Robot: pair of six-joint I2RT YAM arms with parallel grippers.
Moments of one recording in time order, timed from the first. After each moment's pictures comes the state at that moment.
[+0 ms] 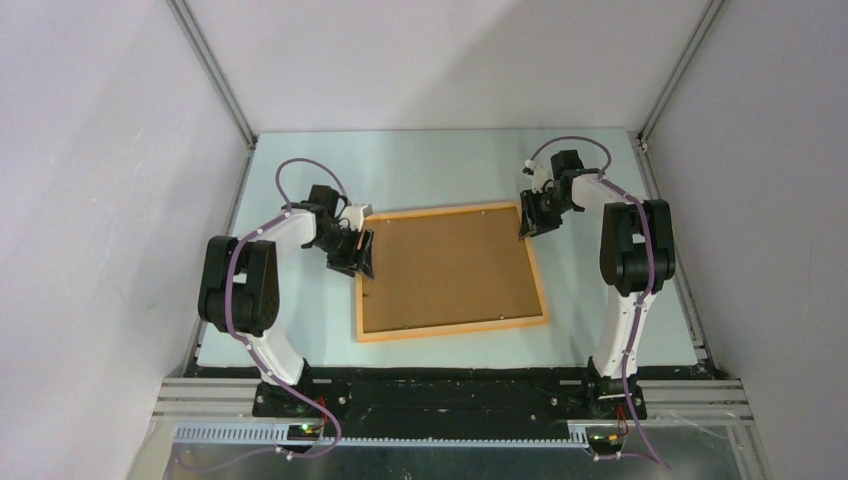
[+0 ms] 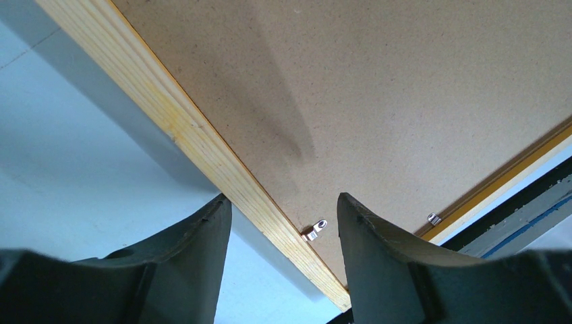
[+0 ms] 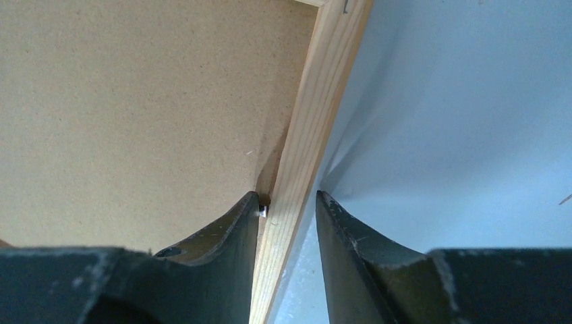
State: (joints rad) left arm -0.14 1.72 1.05 -0.67 0.45 0.12; right arm 0.09 2.05 1.46 -0.63 -0.41 -0.13
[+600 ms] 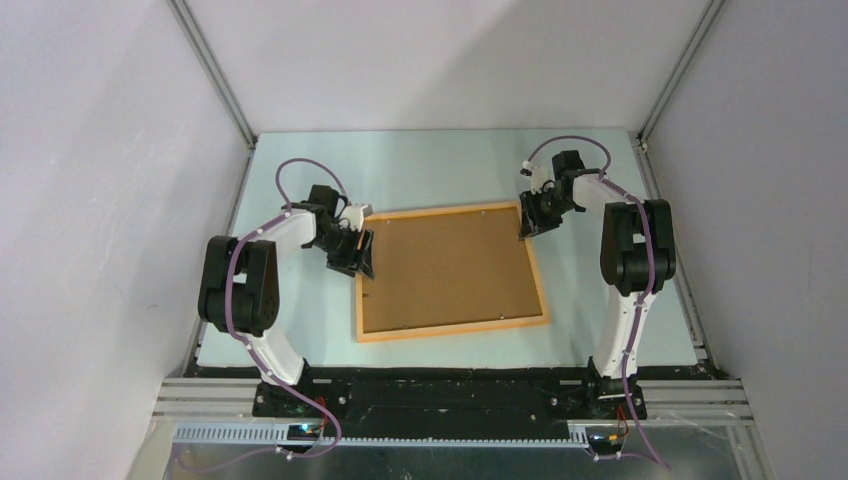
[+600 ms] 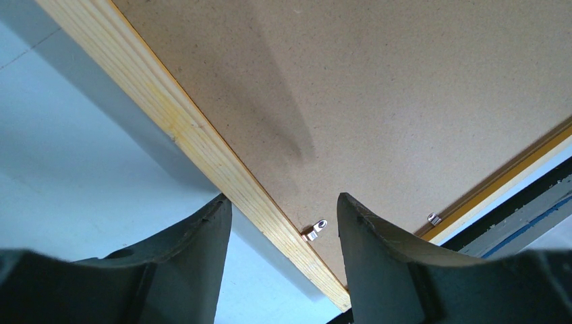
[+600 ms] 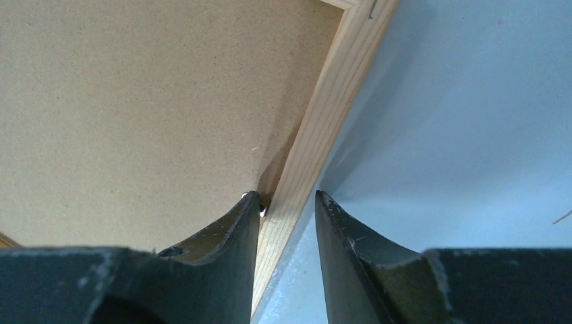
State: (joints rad) left arm -0.14 1.72 1.05 -0.67 0.45 0.12; right arm 0.09 2.05 1.45 -0.63 -0.44 -0.22
